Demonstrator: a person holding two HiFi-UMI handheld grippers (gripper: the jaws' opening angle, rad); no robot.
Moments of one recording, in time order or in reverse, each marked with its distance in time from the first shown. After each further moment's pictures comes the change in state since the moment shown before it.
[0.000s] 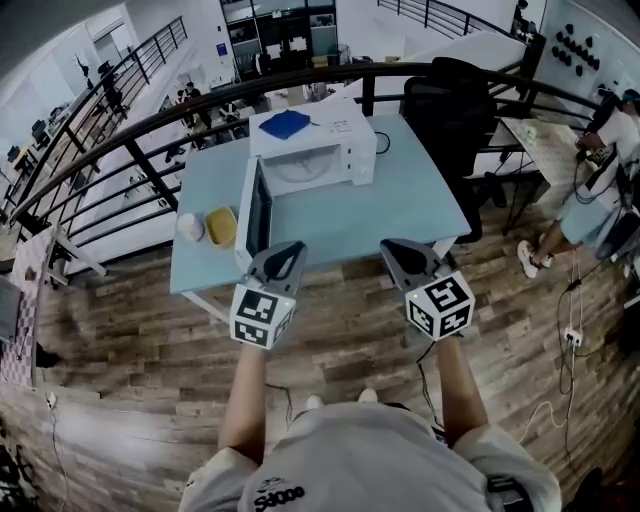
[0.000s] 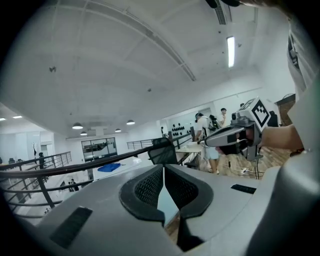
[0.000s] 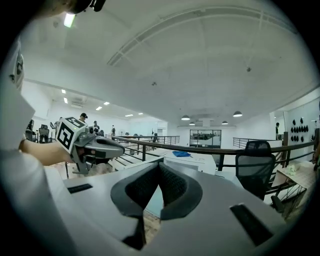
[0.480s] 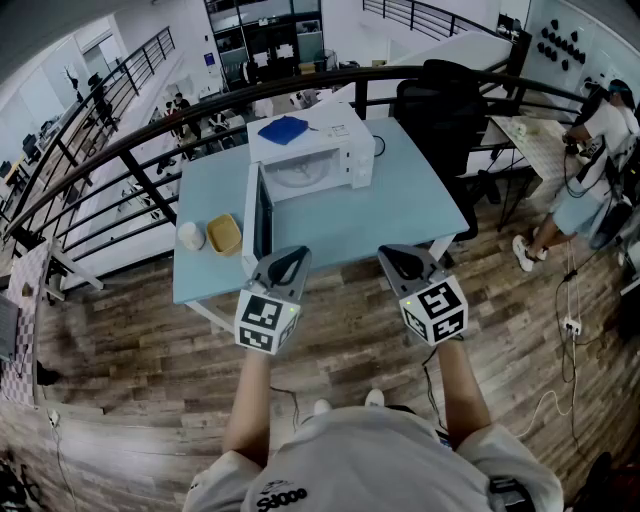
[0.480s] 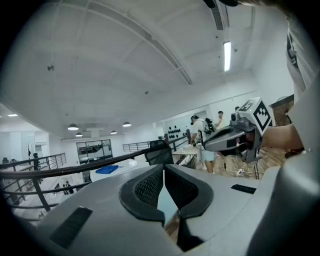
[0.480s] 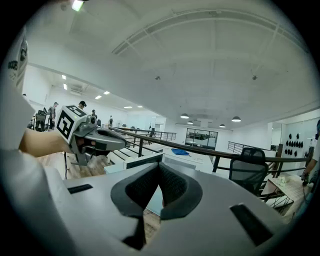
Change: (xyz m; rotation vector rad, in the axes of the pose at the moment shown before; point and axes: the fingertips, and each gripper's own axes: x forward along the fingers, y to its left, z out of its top) left arm -0.021 0.006 0.001 0.003 -0.033 -0.052; right arm 0.005 0.035 0.004 -0.099 0.062 -0.050
